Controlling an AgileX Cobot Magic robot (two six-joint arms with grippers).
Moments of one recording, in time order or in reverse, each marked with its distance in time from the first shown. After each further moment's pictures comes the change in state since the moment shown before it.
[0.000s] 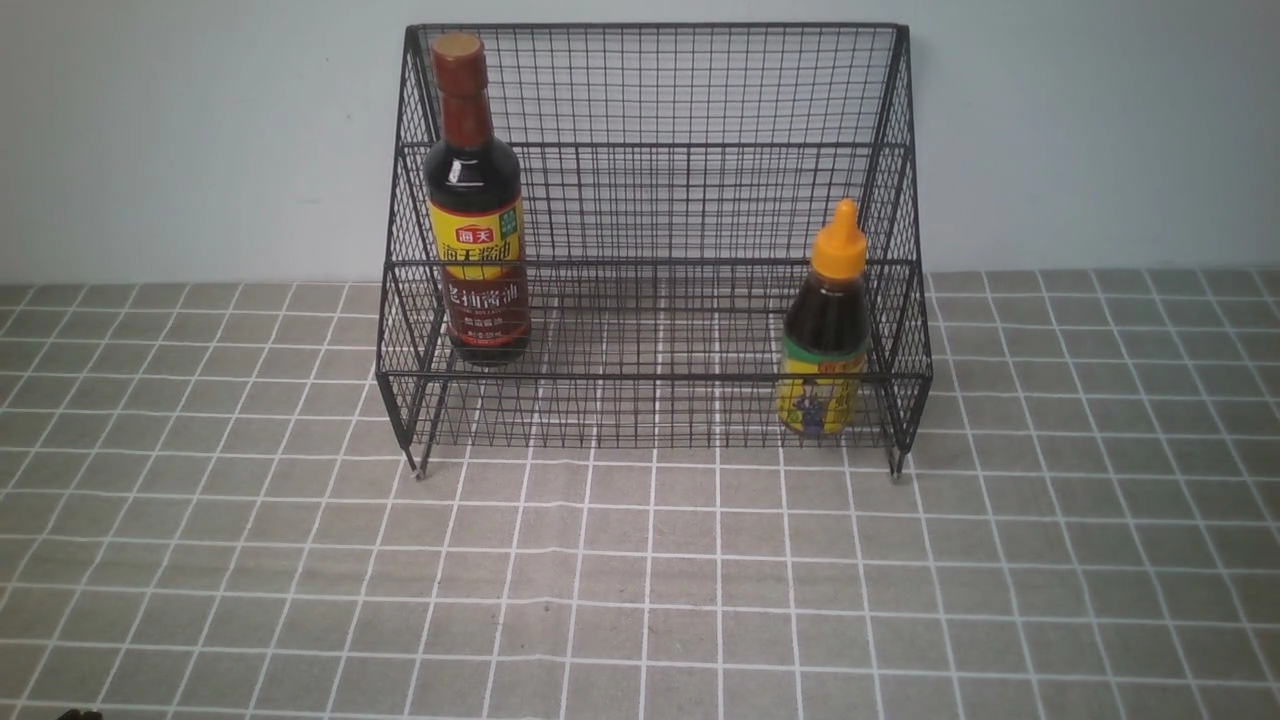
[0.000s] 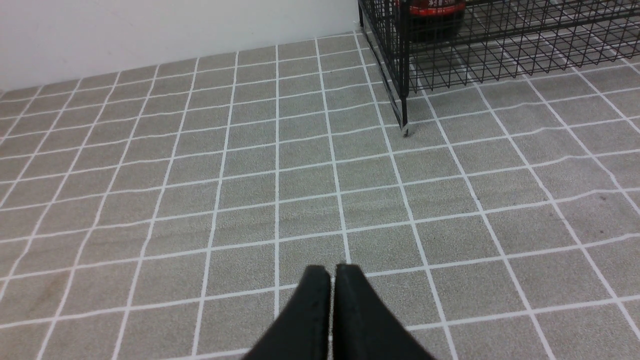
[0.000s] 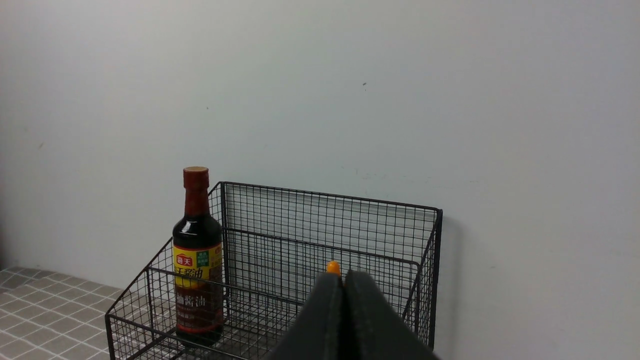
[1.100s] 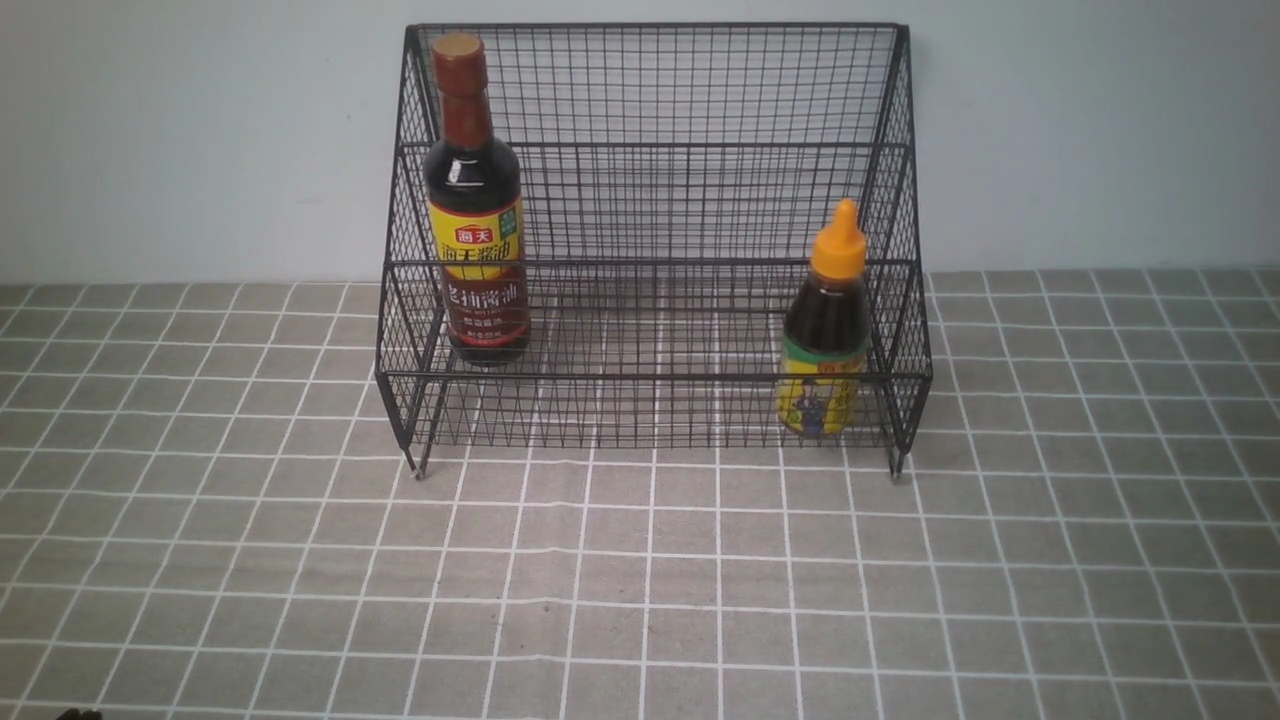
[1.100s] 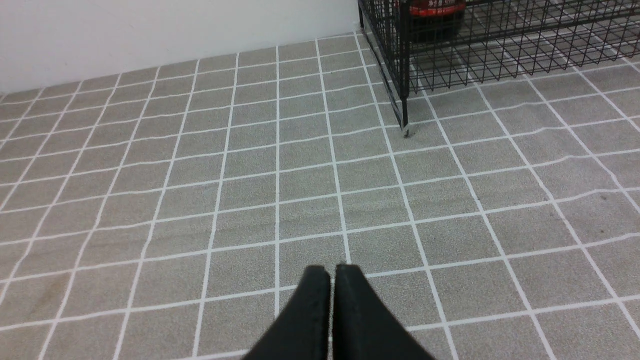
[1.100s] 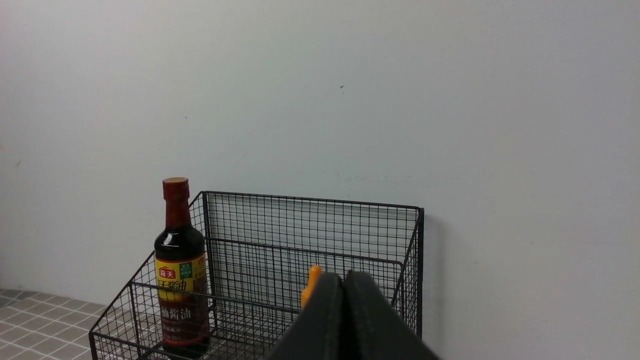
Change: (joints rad) right arm 0.000 0.000 0.000 -0.293 0.000 0.324; left arm 0.000 0.000 0.000 0.001 -0.001 0.003
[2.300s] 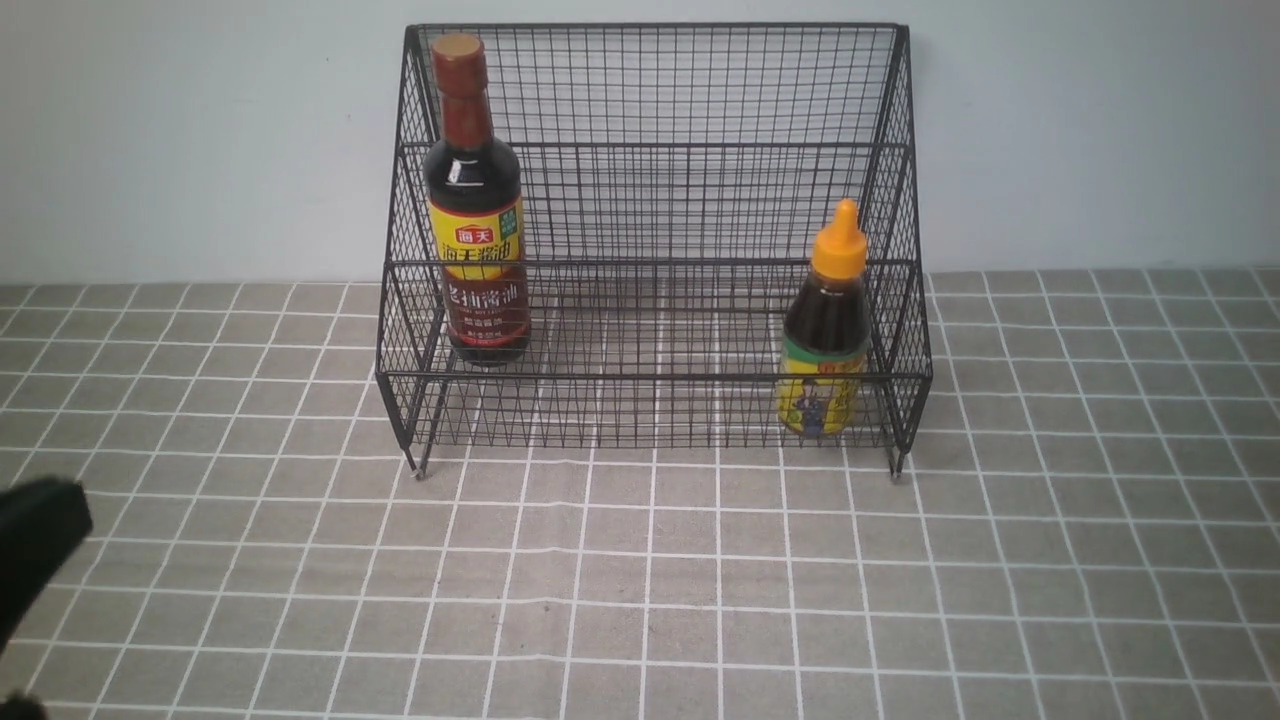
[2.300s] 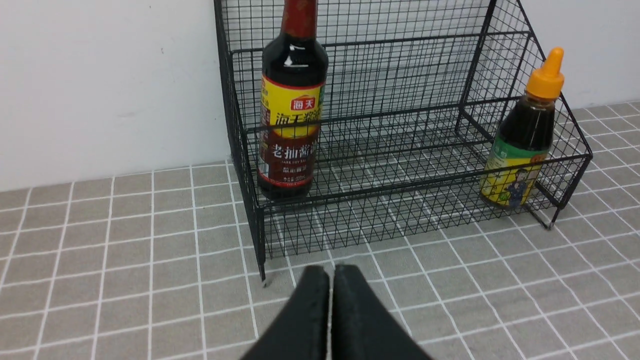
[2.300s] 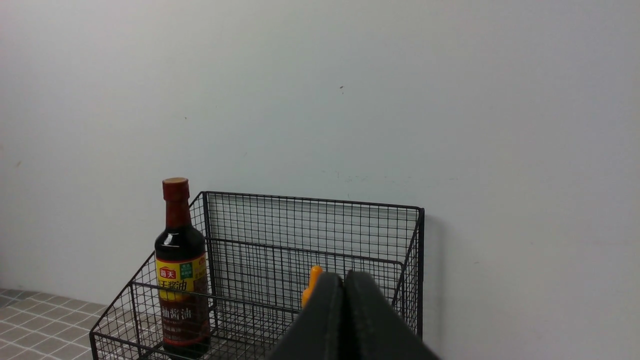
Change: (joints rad) right arm 0.000 0.000 0.000 0.000 -0.001 0.000; left arm -0.138 0.350 -0.541 -0.182 0.160 -0.006
